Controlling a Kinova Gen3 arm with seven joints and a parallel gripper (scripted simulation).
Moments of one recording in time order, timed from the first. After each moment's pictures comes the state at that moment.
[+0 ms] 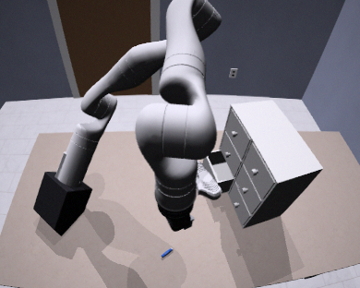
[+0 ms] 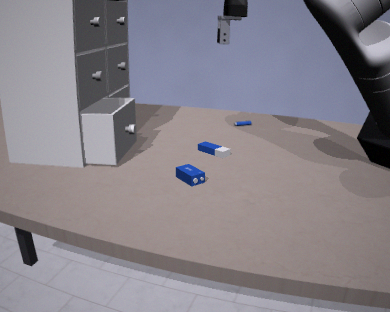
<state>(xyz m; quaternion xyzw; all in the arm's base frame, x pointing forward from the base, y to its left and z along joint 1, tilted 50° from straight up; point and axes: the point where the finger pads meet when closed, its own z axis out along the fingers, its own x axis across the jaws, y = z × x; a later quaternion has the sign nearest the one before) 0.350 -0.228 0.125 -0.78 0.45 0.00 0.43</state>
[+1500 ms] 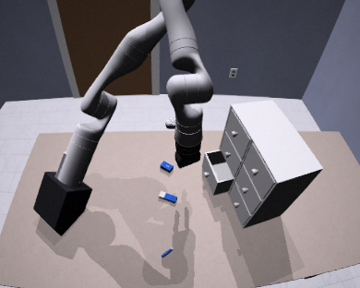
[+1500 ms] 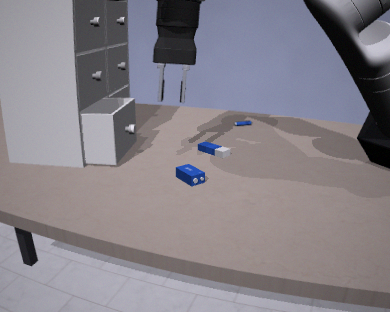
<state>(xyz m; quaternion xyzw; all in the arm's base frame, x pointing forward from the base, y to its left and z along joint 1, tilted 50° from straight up) 0.338 0.013 0.232 -0.86 -0.21 -0.31 0.33</state>
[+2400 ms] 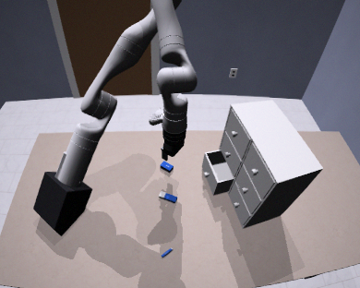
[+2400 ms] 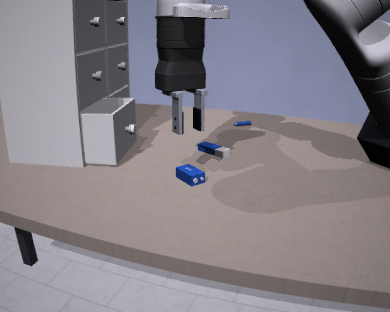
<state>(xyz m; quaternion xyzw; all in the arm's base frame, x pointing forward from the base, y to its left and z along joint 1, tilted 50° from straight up) 0.284 0.085 0.228 -0.79 -0.45 -0.36 0.23</state>
